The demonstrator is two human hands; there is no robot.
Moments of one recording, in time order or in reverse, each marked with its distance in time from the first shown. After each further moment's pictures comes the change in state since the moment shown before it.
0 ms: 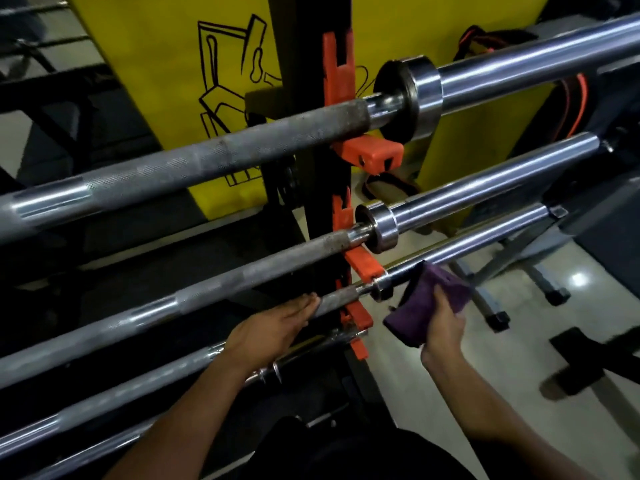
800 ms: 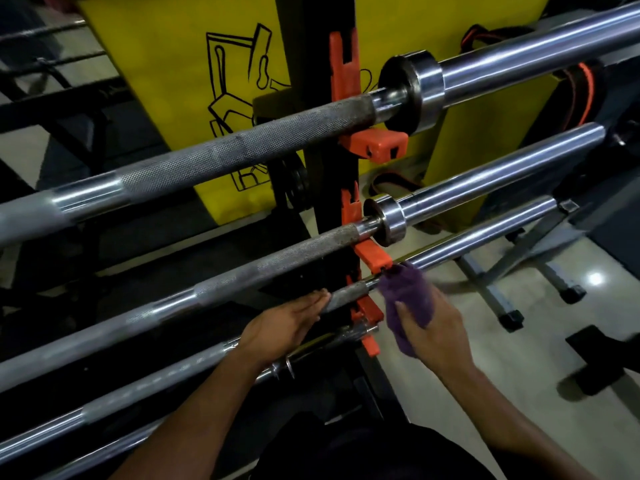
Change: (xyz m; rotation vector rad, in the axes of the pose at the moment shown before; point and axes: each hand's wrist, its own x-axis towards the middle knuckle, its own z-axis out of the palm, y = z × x) left_hand 0.001 0.001 -0.003 -0.001 -0.016 0.013; right_hand -0.046 -0.006 -0.013 -0.966 -0.331 -0.742
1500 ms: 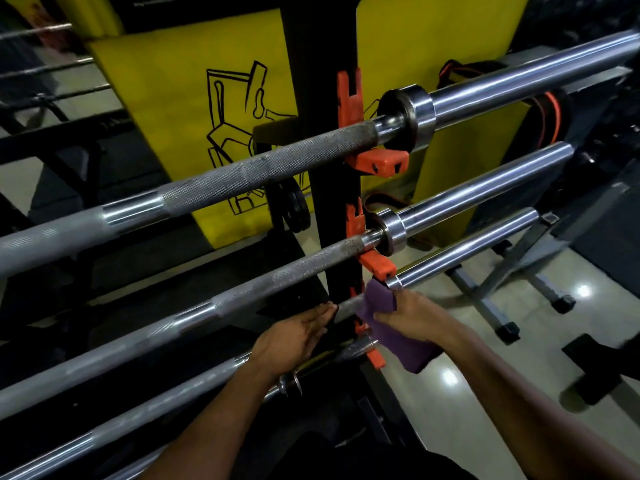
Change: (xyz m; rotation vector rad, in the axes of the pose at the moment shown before) left_hand 0.000 0.002 -0.005 -0.003 -0.046 -0.018; right_hand 0.044 -0.033 0.003 -0.269 -0.614 0.127
